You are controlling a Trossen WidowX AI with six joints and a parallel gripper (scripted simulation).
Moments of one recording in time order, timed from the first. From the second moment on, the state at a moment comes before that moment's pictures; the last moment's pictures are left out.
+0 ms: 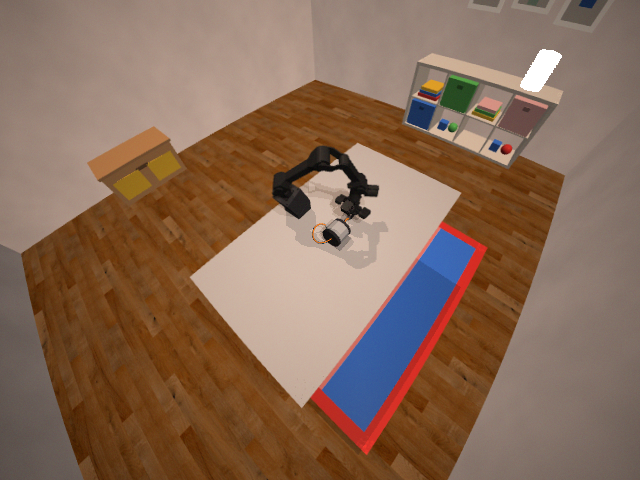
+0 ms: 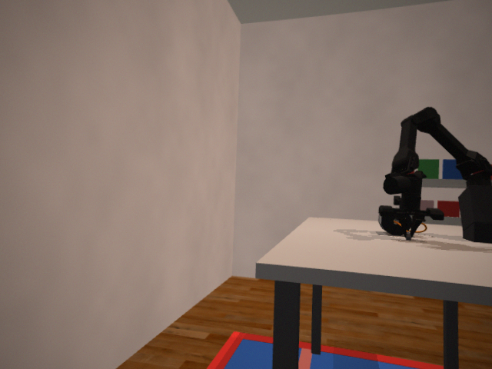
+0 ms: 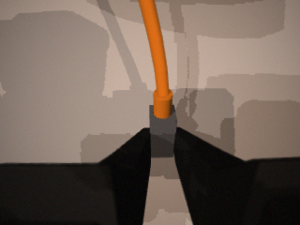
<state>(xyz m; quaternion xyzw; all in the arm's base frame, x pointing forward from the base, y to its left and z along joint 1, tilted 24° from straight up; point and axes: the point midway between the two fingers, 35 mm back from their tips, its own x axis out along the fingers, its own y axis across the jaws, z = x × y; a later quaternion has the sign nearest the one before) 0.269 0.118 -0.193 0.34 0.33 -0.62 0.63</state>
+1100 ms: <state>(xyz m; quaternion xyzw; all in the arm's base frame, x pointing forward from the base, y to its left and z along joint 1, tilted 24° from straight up) 0.269 0.115 -0.193 0.34 0.33 -0.62 0.62</state>
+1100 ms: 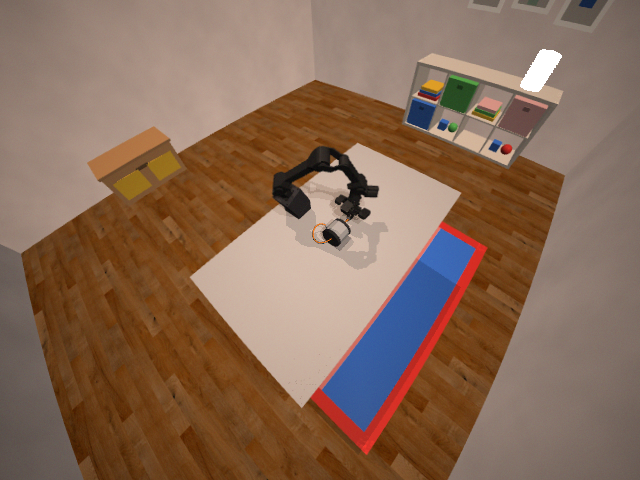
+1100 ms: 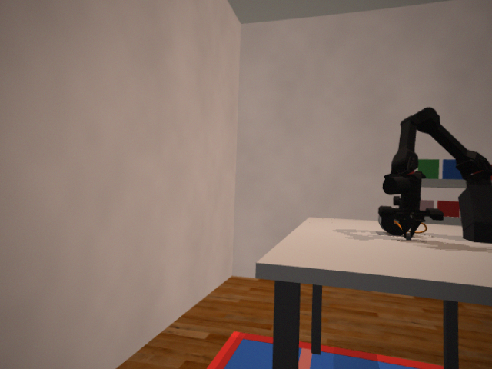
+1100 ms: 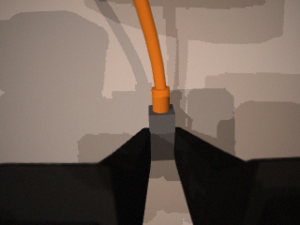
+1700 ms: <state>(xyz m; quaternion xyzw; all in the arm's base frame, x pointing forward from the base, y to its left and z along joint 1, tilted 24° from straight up) 0.245 0.138 -0.200 0.34 0.33 -0.62 0.63</state>
